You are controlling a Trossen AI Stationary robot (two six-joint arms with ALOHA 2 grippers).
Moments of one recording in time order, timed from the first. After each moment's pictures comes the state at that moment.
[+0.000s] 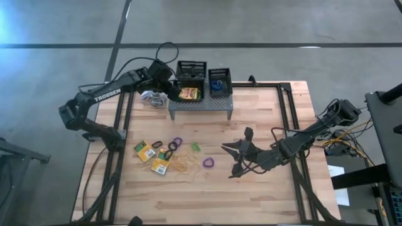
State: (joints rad) left arm 0.64 1.43 1.22 -0.72 -0.15 -0.22; right arm 0.52 1.34 0.84 0.16 0.86 0.29
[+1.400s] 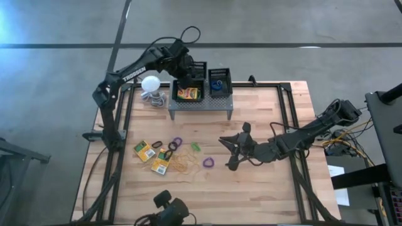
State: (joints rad) left arm 0.70 1.90 1.83 -1.00 -0.02 0.16; right arm 0.44 1.34 0.84 0.22 0.81 0.33
